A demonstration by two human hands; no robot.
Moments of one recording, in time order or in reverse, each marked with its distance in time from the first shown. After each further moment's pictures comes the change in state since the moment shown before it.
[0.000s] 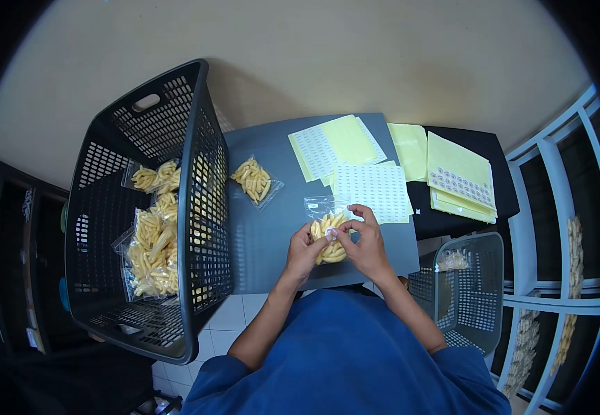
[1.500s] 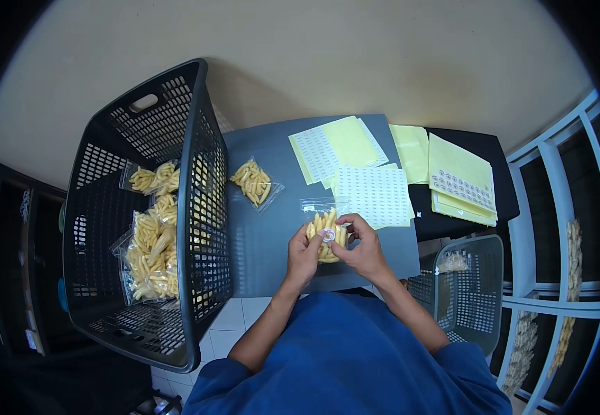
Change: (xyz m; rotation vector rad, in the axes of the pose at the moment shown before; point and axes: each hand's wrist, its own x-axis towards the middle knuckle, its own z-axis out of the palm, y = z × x) left_hand 0.005 -0.008 0.001 0.014 0.118 0.094; right_hand 0.004 -0.001 0.007 0.290 -0.072 0.112
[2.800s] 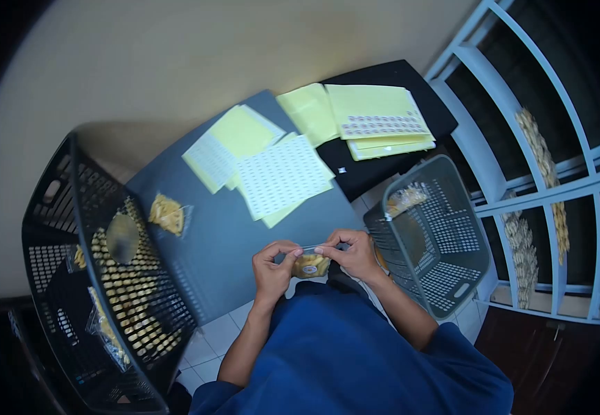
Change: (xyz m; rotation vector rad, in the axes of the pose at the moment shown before) left_hand -0.032 -0.033 0.050 0.454 -0.265 0.179; right_hand -0.103 0.012 -0.091 0.123 0.176 0.261
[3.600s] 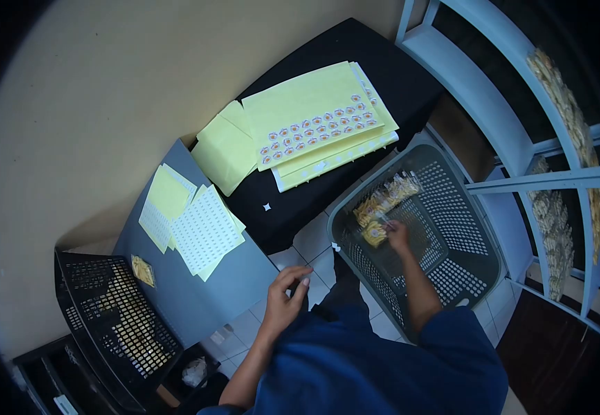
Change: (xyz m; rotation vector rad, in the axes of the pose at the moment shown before) left_hand 0.031 0.001 0.222 0.409 -0.370 -0.209; right_hand -0.011 0.439 -0.302 -0.062 0.480 0.448
